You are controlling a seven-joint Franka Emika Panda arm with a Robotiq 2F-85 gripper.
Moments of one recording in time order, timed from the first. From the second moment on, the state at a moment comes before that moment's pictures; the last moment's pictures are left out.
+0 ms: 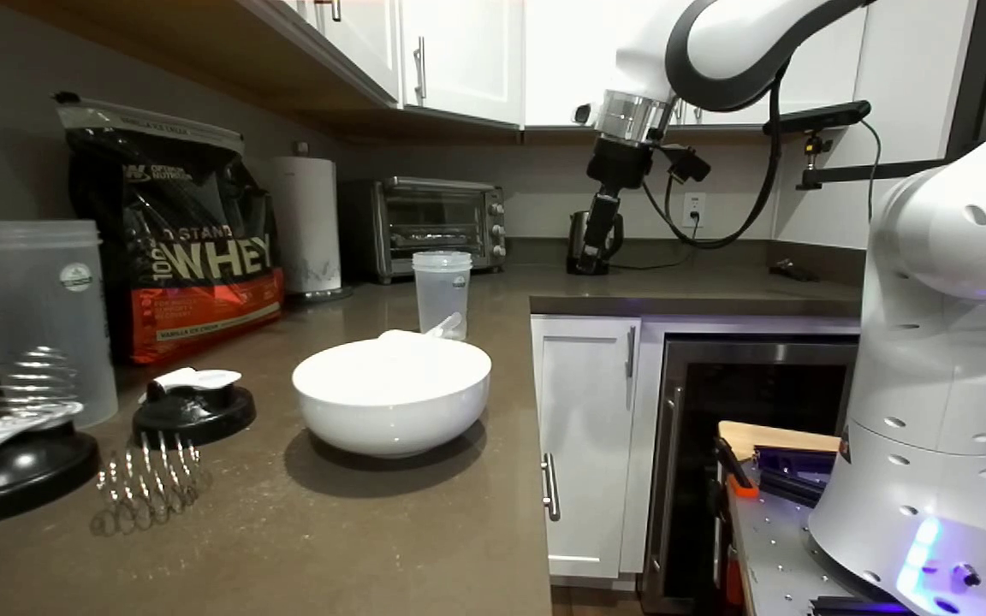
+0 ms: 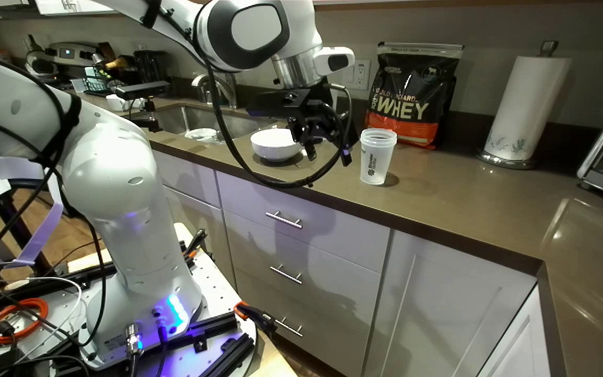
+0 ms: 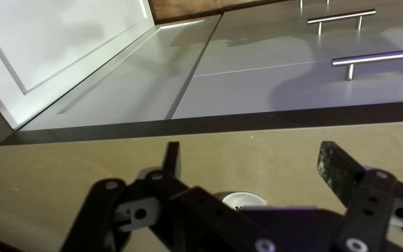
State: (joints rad) arm -0.15 -0.82 -0.17 -2.87 -0.27 2.36 -0.25
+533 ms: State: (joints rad) arm -0.05 -0.77 -0.14 -2.79 -0.23 2.36 -0.25
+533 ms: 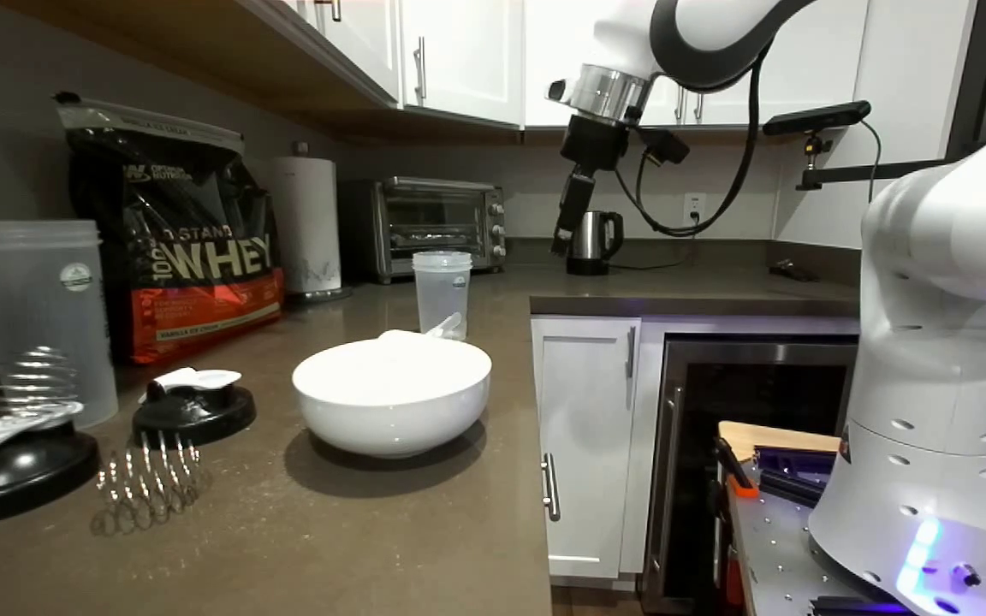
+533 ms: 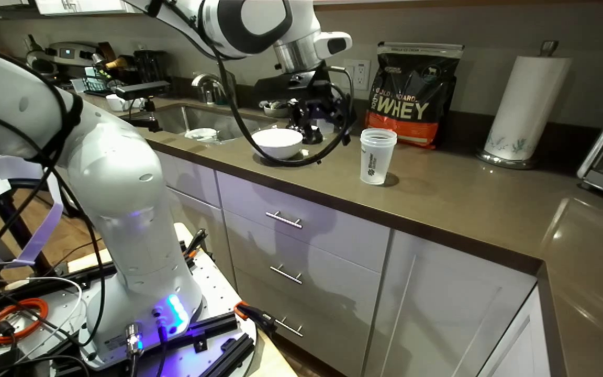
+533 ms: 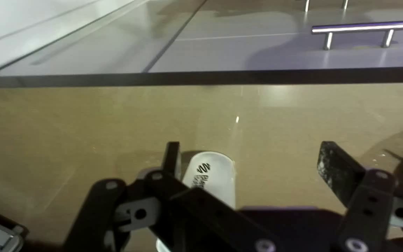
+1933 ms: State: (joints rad) arm 0.36 -0.37 0.04 -2.43 -0.05 2.48 -0.39
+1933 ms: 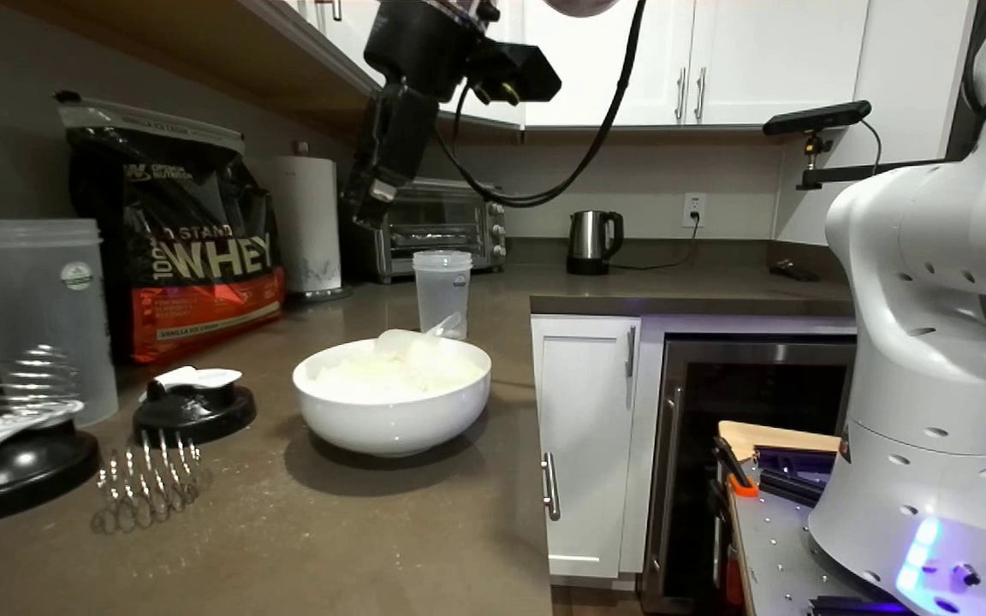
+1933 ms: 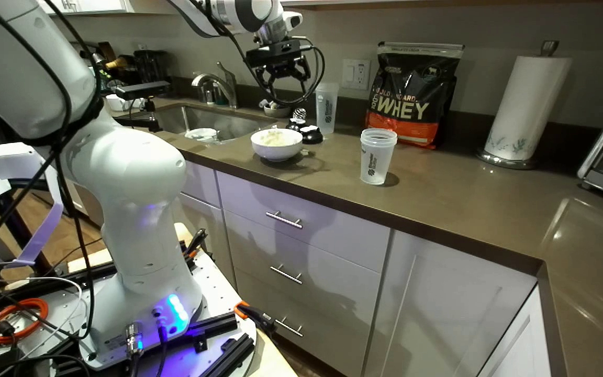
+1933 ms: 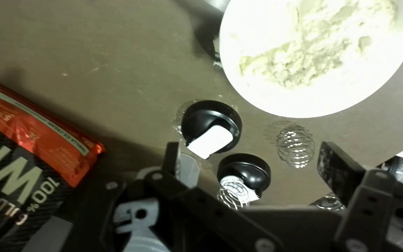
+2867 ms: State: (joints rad) arm 0.42 -0.13 0.12 -2.31 0.19 2.57 -0.67
